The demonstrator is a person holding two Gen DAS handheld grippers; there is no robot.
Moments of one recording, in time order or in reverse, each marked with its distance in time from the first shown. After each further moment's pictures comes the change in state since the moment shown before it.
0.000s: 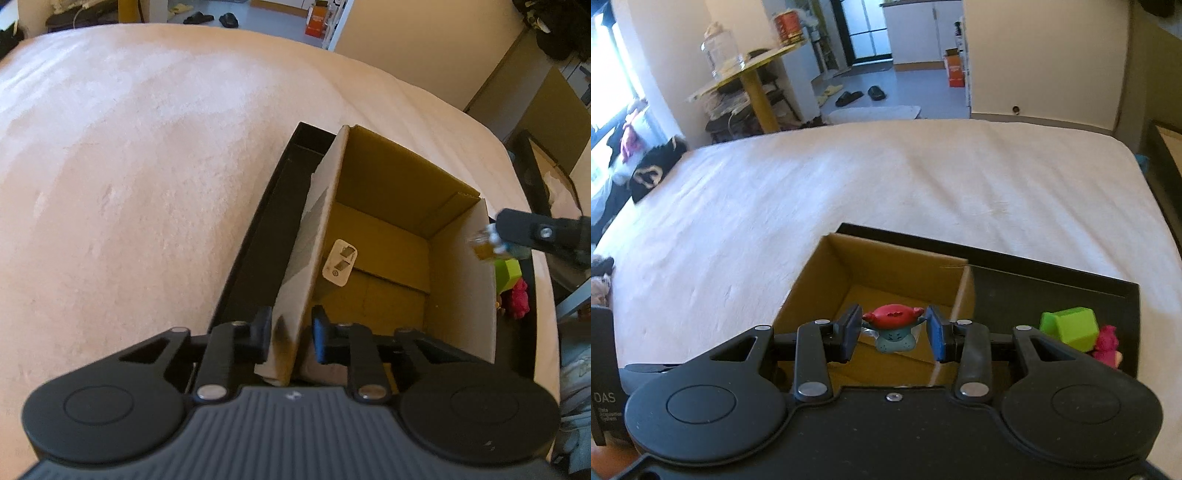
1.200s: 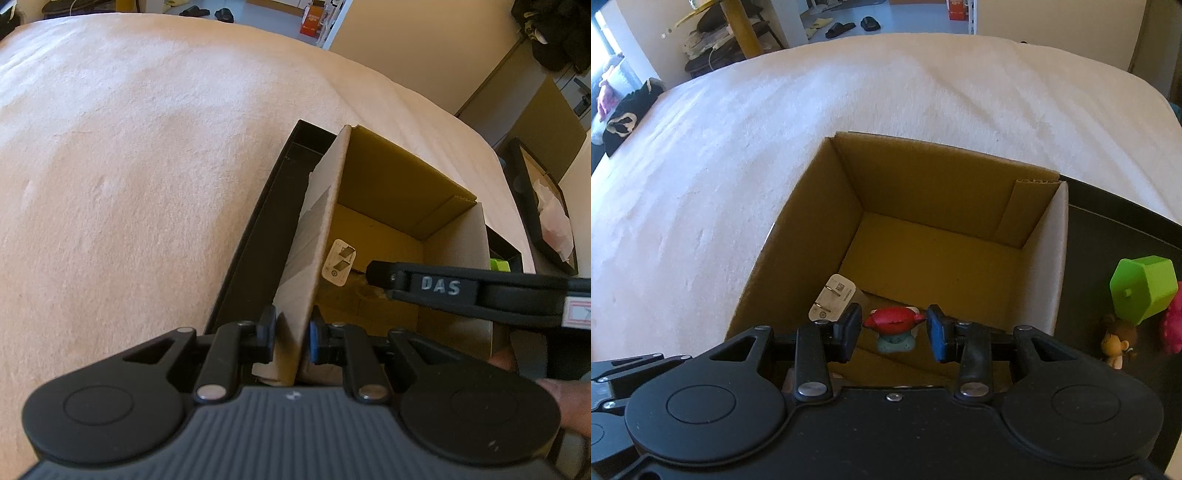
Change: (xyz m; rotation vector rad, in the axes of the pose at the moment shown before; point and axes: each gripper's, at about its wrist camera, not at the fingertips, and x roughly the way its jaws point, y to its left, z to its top) left arm 0.002 0.012 -0.001 -0.022 0.001 -0.053; right arm 0.084 0.034 -0.020 0.022 0.215 -0.036
